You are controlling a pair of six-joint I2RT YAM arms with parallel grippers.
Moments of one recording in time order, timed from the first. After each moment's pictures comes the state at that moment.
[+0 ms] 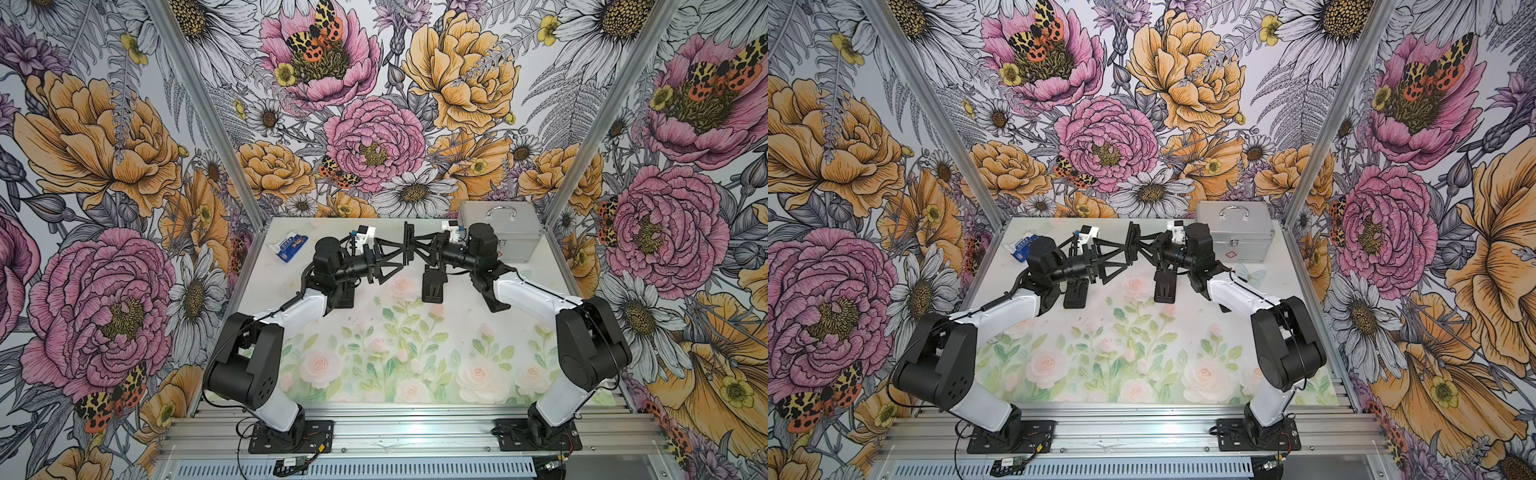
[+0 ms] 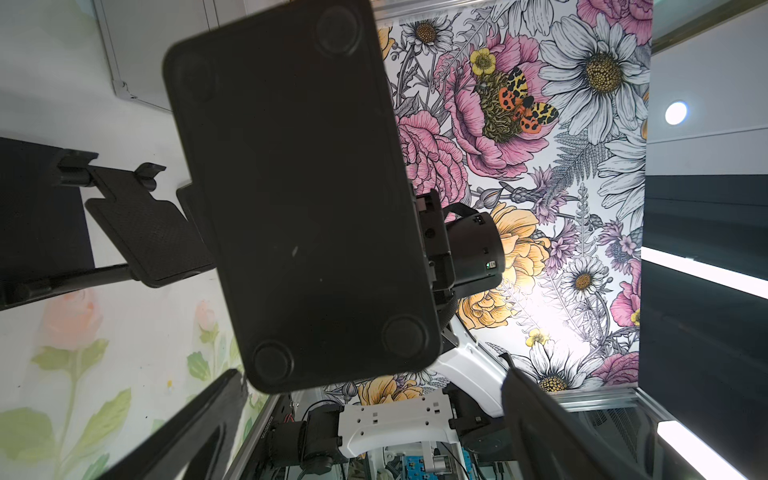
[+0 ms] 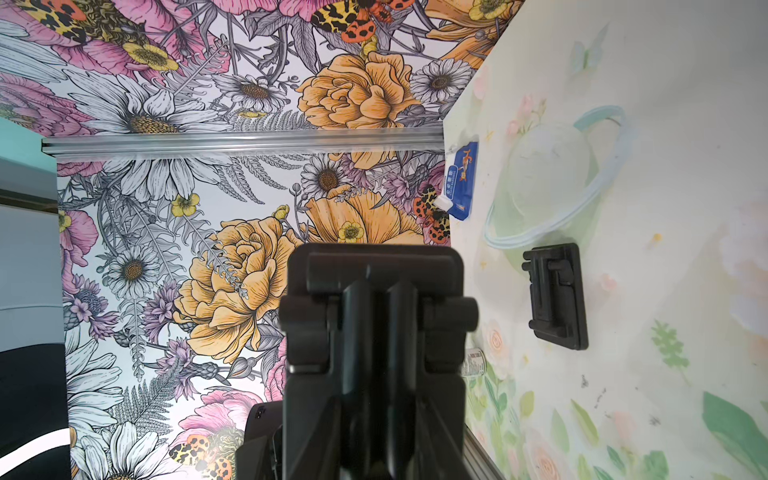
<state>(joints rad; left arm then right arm) -0.34 1.58 0.92 0.63 0.96 -1.42 0.40 1.71 1.14 0.41 -0.70 1.49</state>
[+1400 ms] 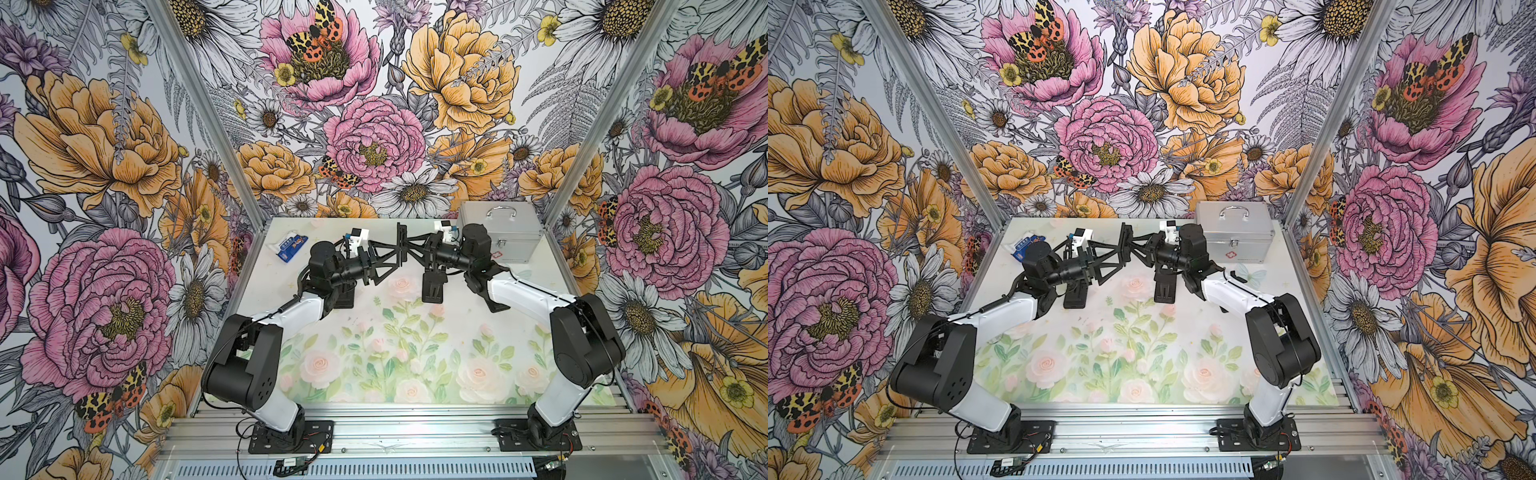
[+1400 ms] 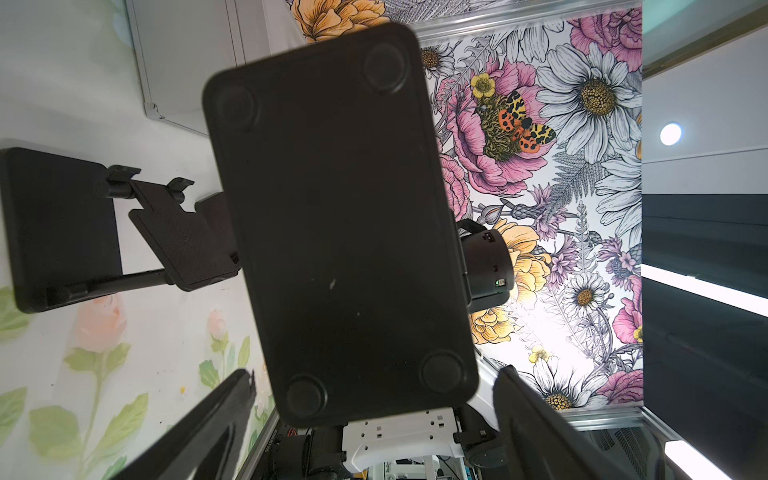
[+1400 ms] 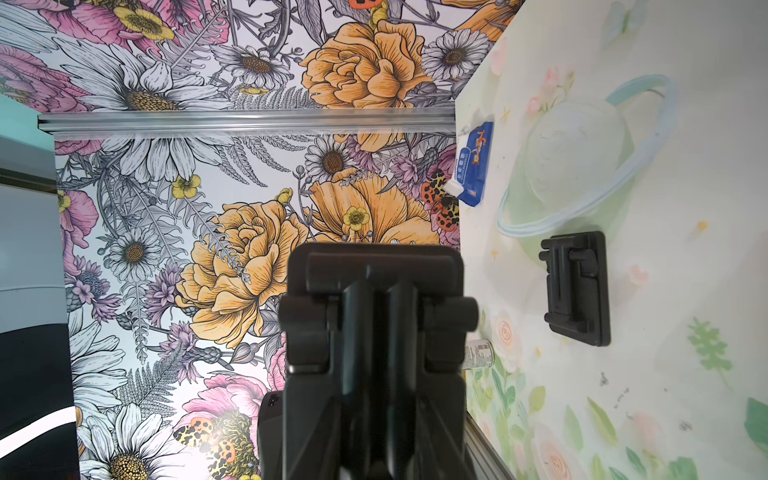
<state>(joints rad) -0.30 1.57 0.87 0.68 0.94 -1.43 0.44 1.73 1.16 0.45 -0.71 1.50</state>
